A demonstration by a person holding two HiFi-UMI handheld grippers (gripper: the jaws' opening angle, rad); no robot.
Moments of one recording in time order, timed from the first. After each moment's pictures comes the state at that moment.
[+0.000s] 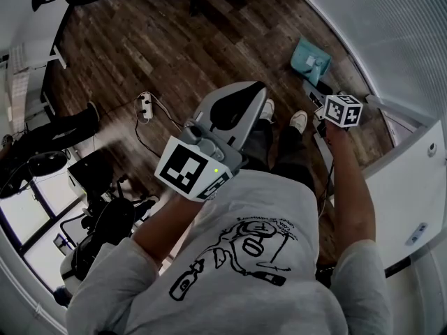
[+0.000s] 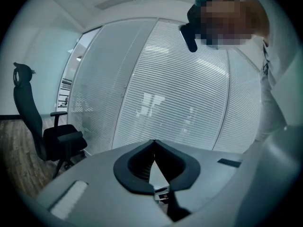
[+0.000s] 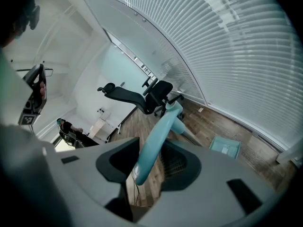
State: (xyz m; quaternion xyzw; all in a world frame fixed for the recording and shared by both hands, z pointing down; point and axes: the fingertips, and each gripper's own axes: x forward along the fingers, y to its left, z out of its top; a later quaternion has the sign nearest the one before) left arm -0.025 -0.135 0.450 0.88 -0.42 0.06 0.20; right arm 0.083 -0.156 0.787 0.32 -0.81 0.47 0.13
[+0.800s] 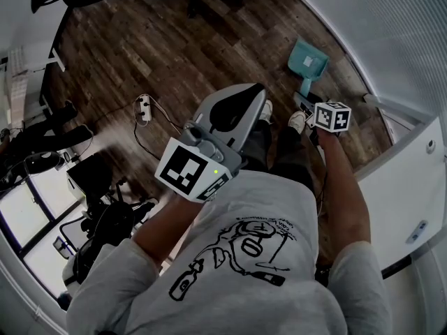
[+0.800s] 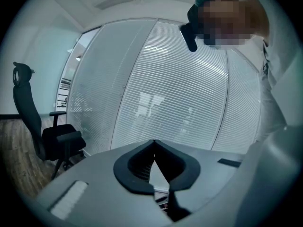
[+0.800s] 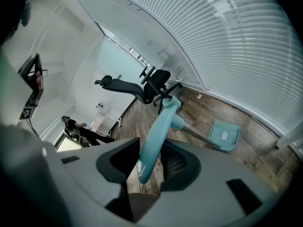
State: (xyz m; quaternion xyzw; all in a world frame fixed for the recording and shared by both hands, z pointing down) left arm -0.025 -0.134 0.450 0.89 -0.42 0.05 0.20; right arm 0.065 -0.112 0.814 0.30 -0.79 0.51 0.17
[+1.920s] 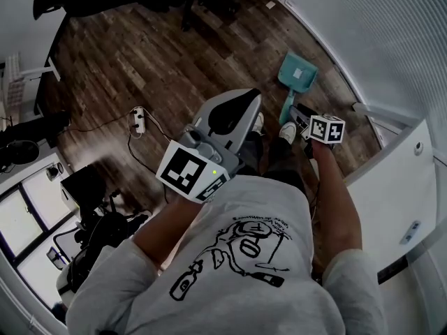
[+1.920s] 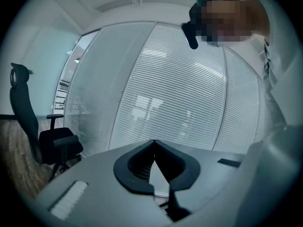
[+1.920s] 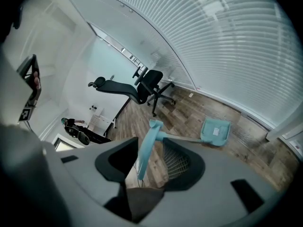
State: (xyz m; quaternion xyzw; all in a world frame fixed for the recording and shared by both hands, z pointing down) left arm -0.016 -0.139 0.431 0.89 -0.41 0.04 0.19; right arm 0.096 -0.099 0.803 0.33 -0.76 0.53 0.18
